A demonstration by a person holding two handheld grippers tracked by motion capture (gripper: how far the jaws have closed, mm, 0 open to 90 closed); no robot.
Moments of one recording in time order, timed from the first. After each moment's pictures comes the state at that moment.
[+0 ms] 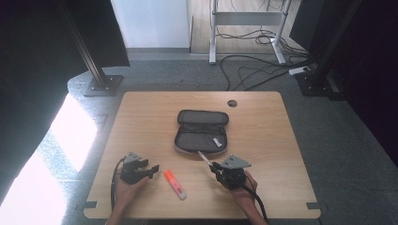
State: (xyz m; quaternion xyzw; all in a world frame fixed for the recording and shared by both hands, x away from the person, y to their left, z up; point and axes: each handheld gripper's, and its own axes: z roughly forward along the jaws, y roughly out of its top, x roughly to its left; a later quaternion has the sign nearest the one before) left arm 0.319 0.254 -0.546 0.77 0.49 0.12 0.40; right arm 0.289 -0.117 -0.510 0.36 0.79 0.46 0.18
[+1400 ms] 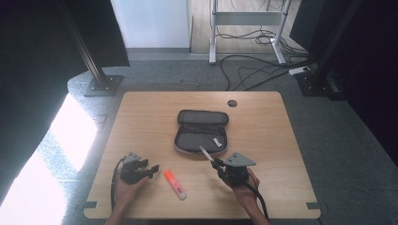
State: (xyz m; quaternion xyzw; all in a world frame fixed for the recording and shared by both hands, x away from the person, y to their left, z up) left arm 0.319 0.254 -0.546 0.77 0.49 0.12 0.40; right arm 0.289 -0.123 -0.494 0.36 0.77 0.48 0.20
